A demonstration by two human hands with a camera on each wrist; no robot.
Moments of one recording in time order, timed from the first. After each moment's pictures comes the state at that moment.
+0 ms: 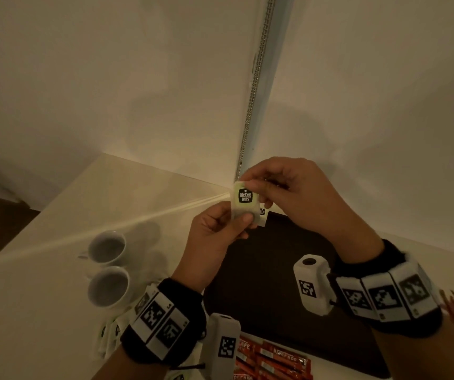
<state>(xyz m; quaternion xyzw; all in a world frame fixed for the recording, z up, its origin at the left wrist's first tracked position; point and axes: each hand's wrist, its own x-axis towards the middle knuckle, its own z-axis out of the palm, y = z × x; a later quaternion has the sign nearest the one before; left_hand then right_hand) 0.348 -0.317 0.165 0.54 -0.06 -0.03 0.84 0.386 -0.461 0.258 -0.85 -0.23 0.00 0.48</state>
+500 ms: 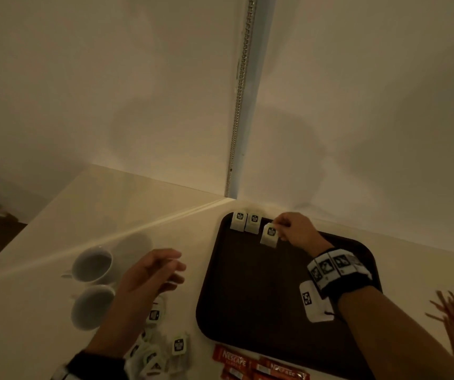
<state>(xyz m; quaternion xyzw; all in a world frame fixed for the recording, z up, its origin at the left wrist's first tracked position) 0.315 -0.238 0.124 0.63 0.04 -0.02 0.77 0.460 -0.544 0.082 -0.92 0.08 0.13 0.37</state>
